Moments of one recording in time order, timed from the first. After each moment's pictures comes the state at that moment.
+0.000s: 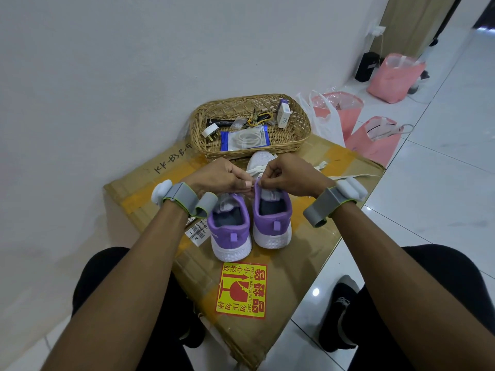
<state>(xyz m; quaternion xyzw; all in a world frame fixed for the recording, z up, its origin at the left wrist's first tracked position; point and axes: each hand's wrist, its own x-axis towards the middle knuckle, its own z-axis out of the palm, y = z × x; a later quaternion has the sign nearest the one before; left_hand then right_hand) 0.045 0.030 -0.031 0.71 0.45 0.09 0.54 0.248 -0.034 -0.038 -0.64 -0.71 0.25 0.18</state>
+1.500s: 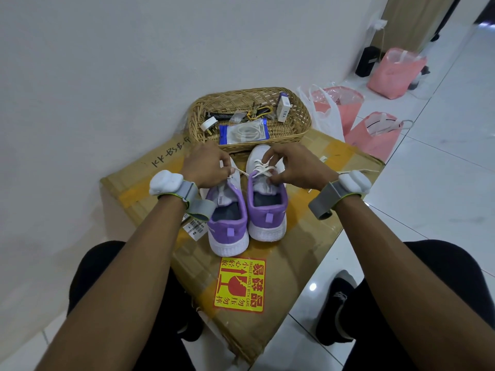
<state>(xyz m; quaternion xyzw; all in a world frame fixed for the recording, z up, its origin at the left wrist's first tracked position) 0.030 0.047 -0.038 0.86 0.49 0.05 0.11 0.265 -0.030 -0.044 -0.61 -0.73 0.21 0.22</state>
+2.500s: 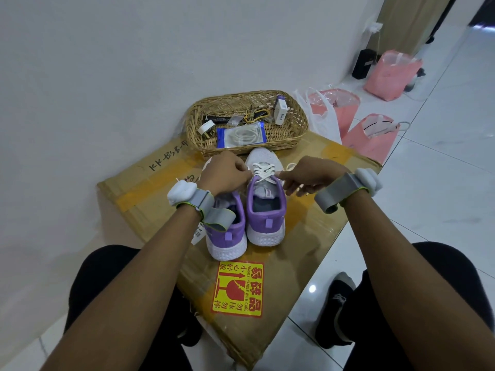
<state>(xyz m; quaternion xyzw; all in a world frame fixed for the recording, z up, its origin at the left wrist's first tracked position) 0.066 0.026 -0.041 0.81 0.51 0.12 0.25 0.275 -0.039 -0.025 -0.74 -0.49 0.44 0.08</state>
